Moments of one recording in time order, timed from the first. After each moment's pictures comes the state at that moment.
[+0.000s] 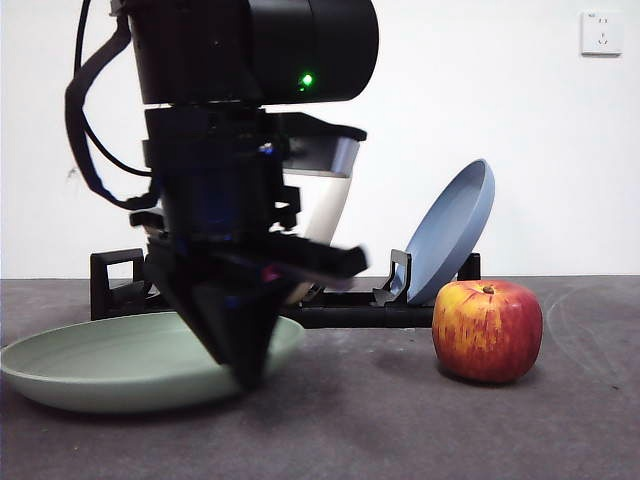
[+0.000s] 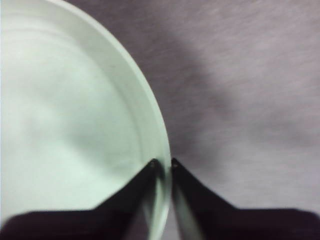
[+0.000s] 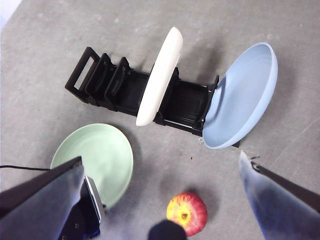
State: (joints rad) left arm -0.95 1.71 1.08 -0.67 -0.20 -0.21; right arm 0.39 1.43 1.88 -1.21 -0.18 0.10
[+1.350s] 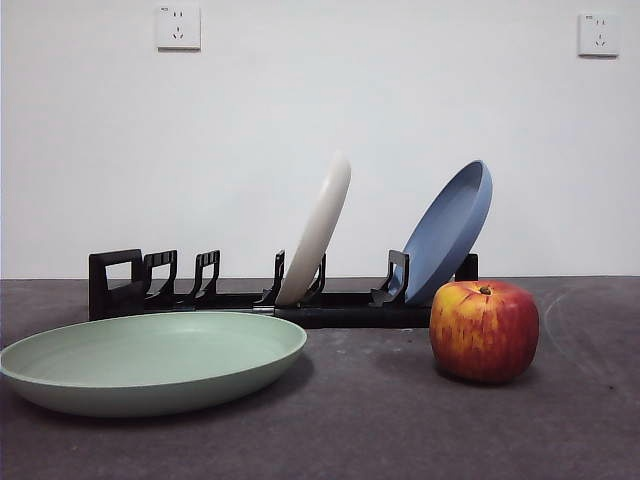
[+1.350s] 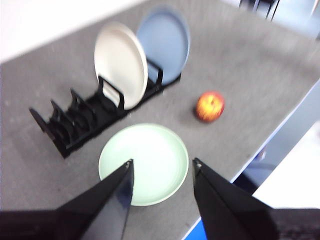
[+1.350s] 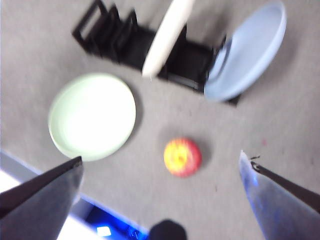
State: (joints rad) left arm -0.90 0.60 1.46 -1.33 -0.18 -0.11; right arm 0.51 1.22 1.74 -1.35 -0.08 0.07
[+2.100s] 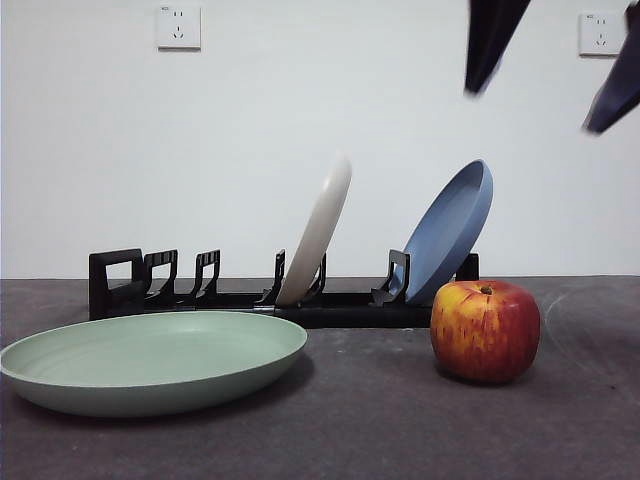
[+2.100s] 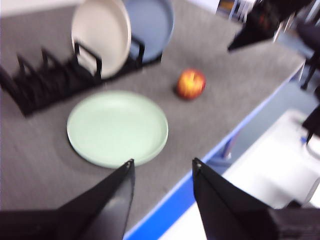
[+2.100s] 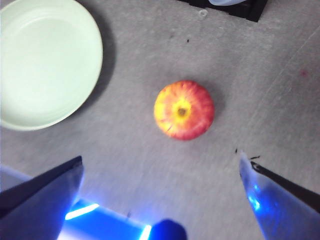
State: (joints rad) left arm -1.16 0.19 1.02 -1.33 -0.31 -0.36; right arm 0.65 1.16 1.11 -0.96 0.05 0.27
